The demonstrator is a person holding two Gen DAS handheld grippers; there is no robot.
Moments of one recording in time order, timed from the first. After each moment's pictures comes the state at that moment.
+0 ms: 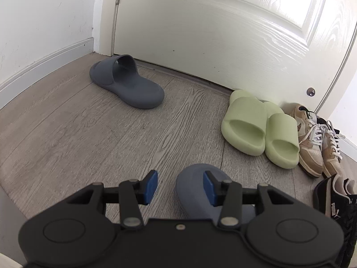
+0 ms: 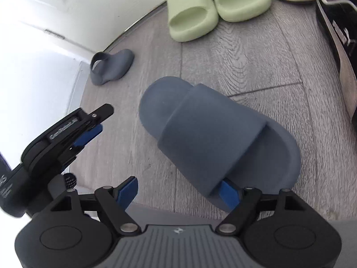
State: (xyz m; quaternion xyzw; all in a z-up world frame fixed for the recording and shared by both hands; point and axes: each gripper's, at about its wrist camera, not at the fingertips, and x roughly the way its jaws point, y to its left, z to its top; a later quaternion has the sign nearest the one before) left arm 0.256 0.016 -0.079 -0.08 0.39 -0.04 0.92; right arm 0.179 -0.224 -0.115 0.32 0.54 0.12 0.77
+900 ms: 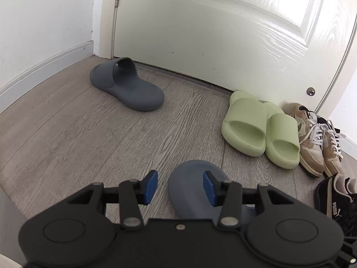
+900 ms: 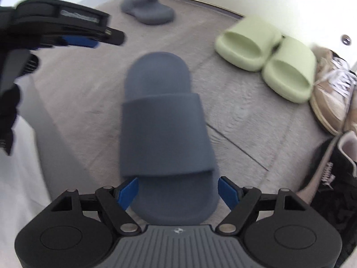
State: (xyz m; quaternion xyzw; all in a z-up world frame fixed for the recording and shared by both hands) left arm 0.254 0.015 -0.078 -0.07 0.39 -0.04 0.92; right arm 0.185 -0.181 -0.114 -0.04 0.52 0.22 0.82
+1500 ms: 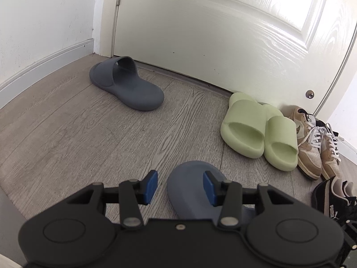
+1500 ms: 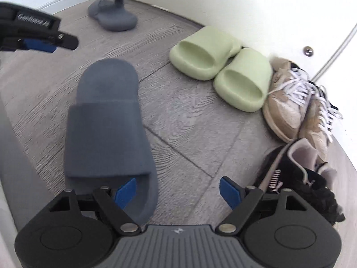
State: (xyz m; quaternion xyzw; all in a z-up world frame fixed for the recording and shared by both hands) left arm 0.253 0.014 -0.077 -0.07 0.38 -0.04 0.92; right arm 0.196 -0.187 -0.121 -0.16 0.52 0.12 0.83
